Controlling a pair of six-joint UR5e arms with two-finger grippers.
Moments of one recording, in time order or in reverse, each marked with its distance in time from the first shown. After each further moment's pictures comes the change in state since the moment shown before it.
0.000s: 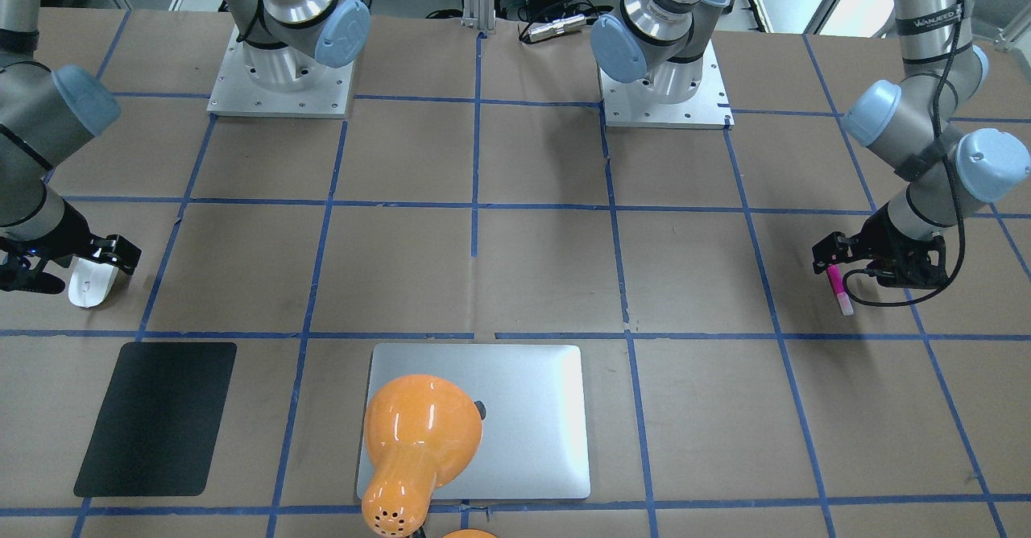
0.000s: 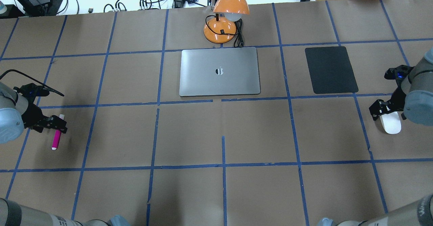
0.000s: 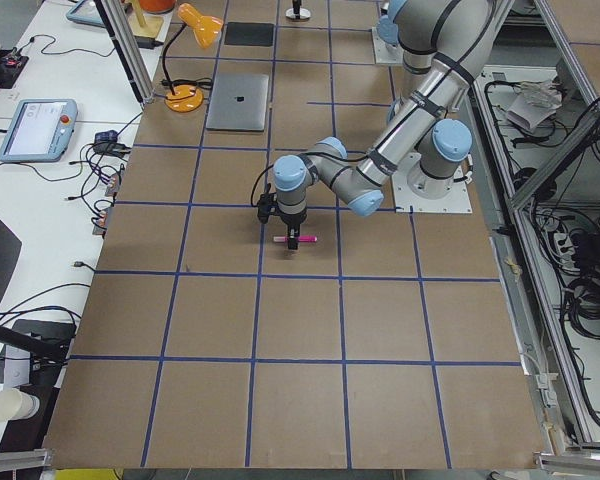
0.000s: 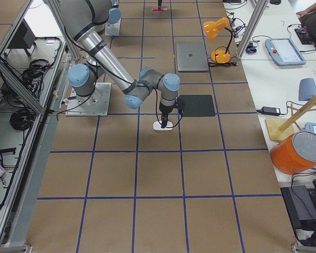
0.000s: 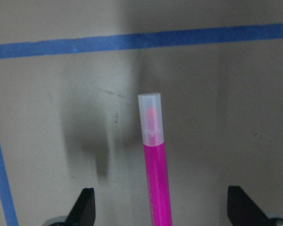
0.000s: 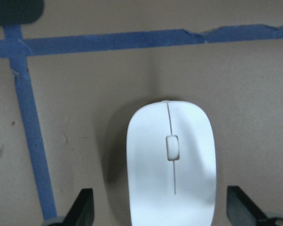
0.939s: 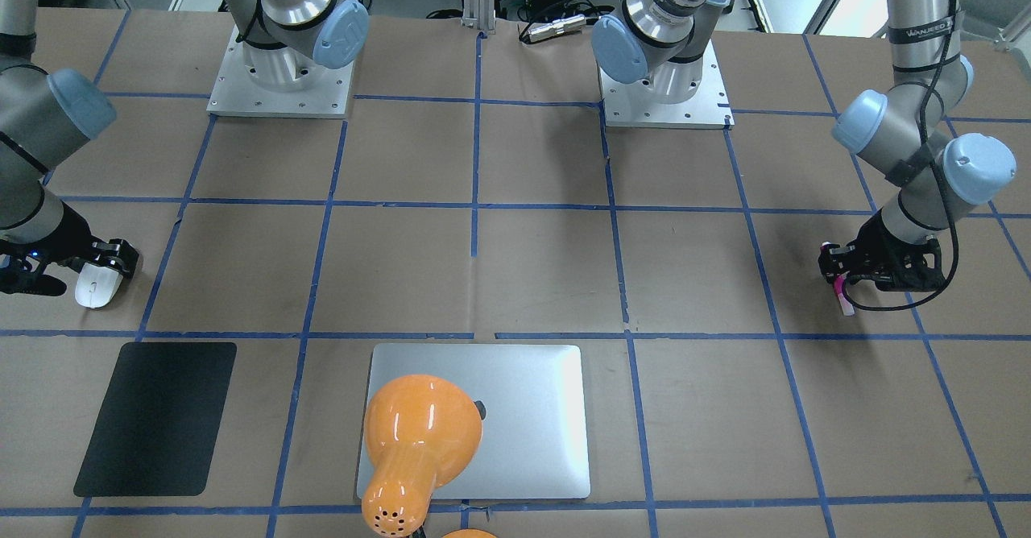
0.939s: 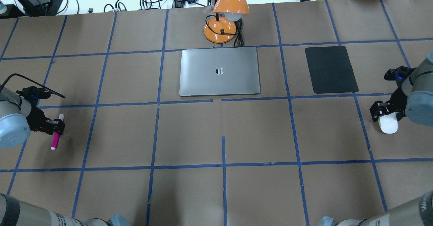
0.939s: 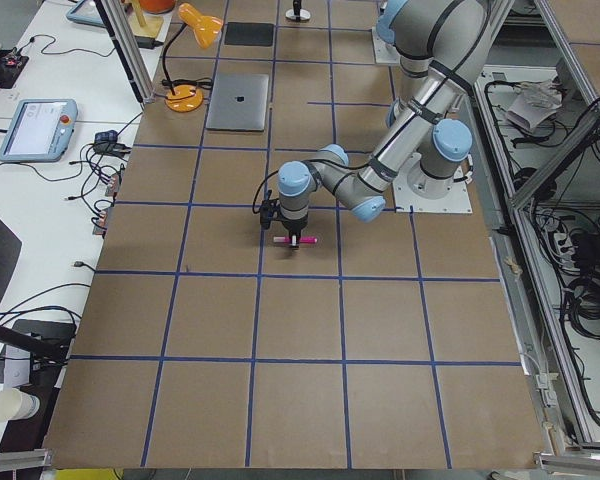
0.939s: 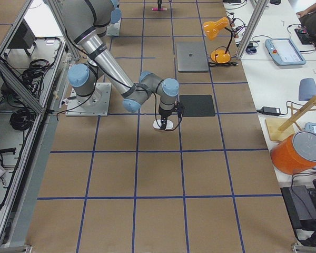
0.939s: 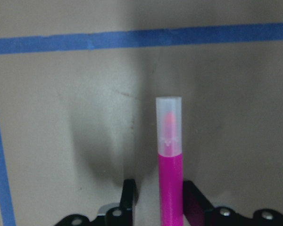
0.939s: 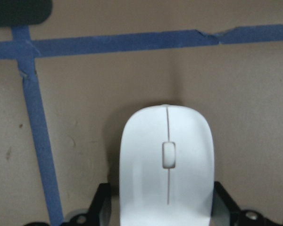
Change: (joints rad) left arm 0.007 -0.028 -0.023 0.085 -0.006 -0.029; right arm -0.010 0.011 -0.003 0.007 0.043 -0.022
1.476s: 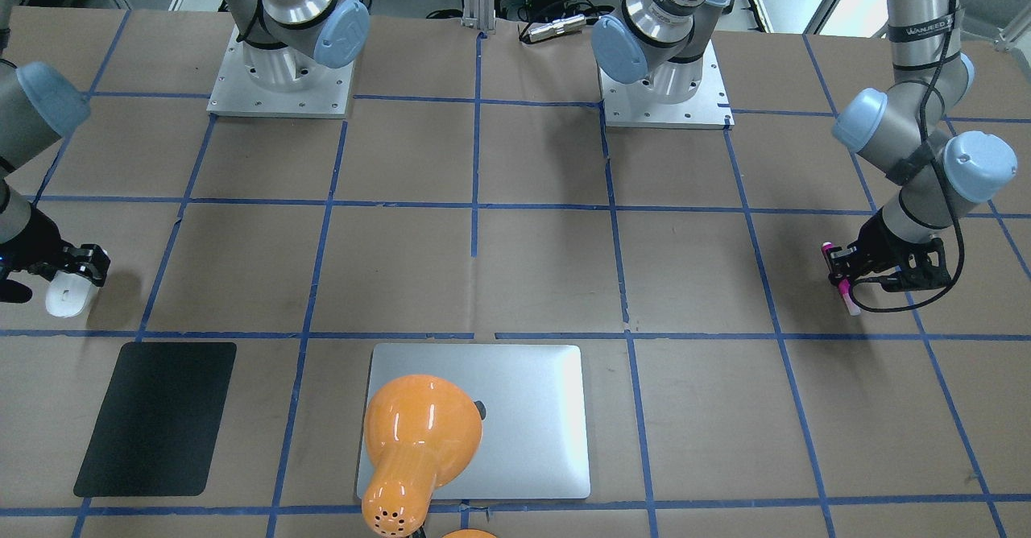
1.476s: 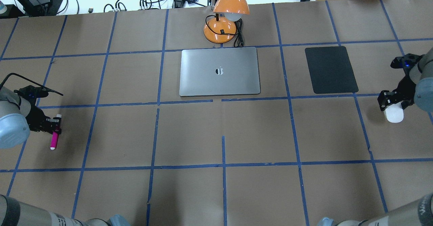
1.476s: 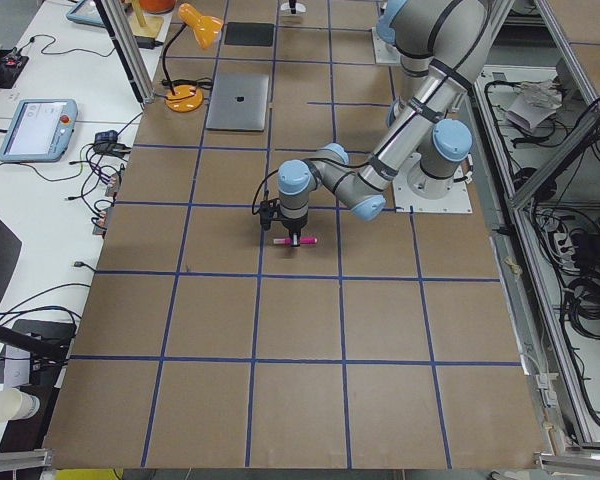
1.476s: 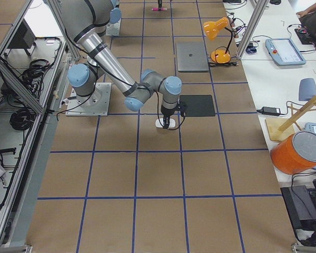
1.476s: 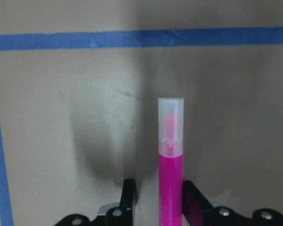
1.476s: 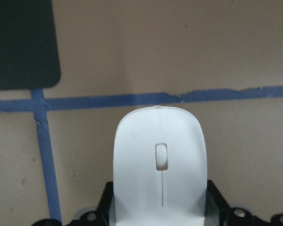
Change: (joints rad) left arm -0.001 0.011 0.001 0.000 -0.002 -0.085; right arm 0.024 -0.005 -0.134 0.089 0.016 -0.002
